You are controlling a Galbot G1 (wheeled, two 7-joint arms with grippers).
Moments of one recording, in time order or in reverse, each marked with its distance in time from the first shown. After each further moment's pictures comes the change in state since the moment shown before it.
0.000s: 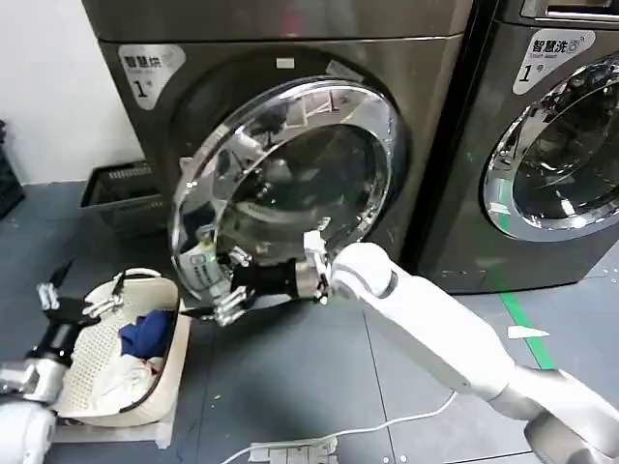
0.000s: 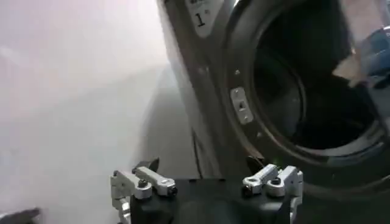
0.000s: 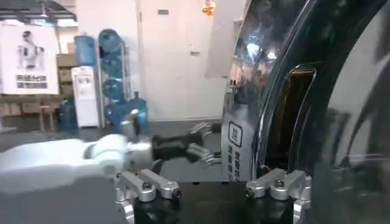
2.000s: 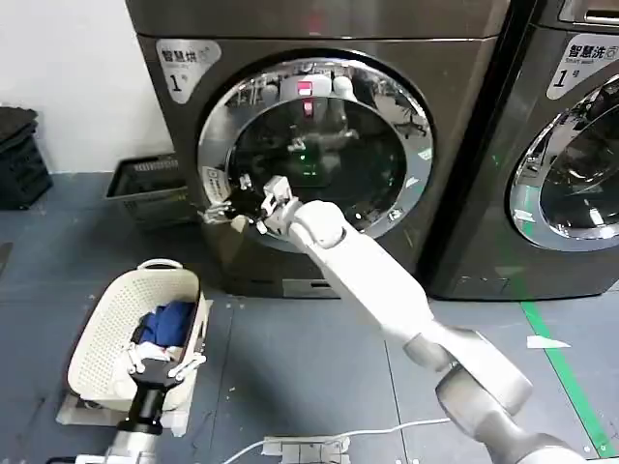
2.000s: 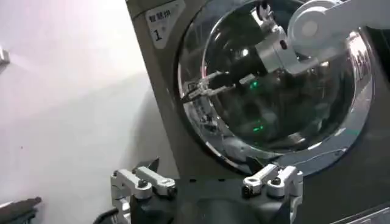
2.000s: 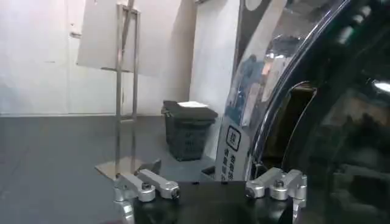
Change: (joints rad) left arm 0.265 -0.480 0.135 -0.162 0.440 -0.246 -0.078; right arm 0.191 0.422 0.088 -0.577 -0.281 0.049 0.413
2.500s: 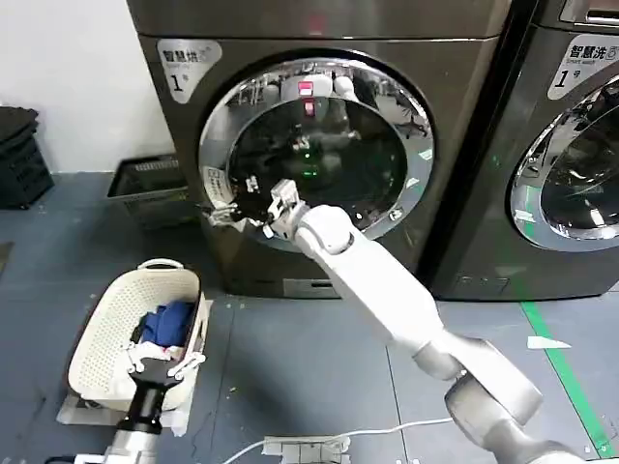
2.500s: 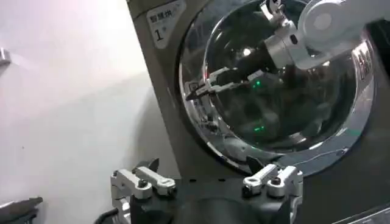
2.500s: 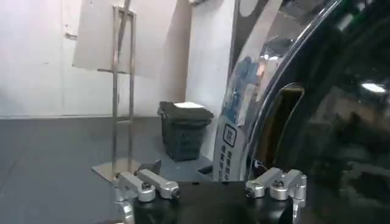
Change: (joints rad) left arm 0.001 0.000 -0.002 -0.005 0.000 0.002 0.000; right arm -0.018 -0.019 0.011 0.056 0.002 -0.024 0.048
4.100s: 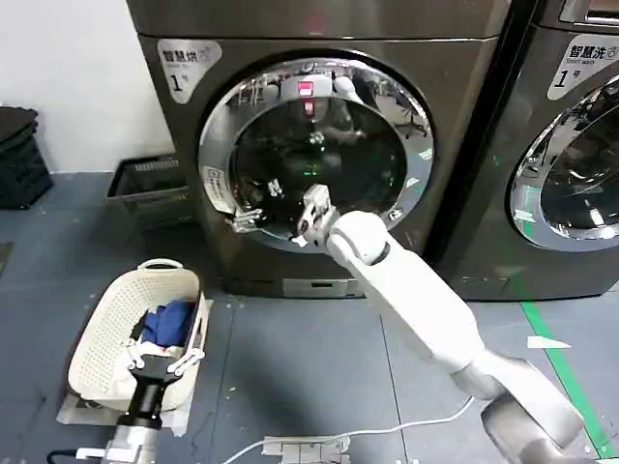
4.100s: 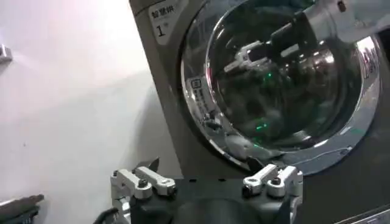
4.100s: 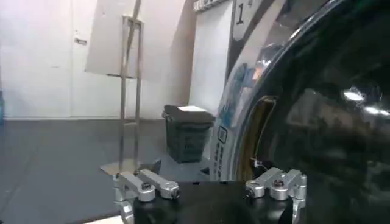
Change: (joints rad) left arm -0.026 0.003 -0.003 0.018 -0.004 0.012 0.000; right arm -0.092 -0.122 0.042 0.205 0.030 -0.052 0.013
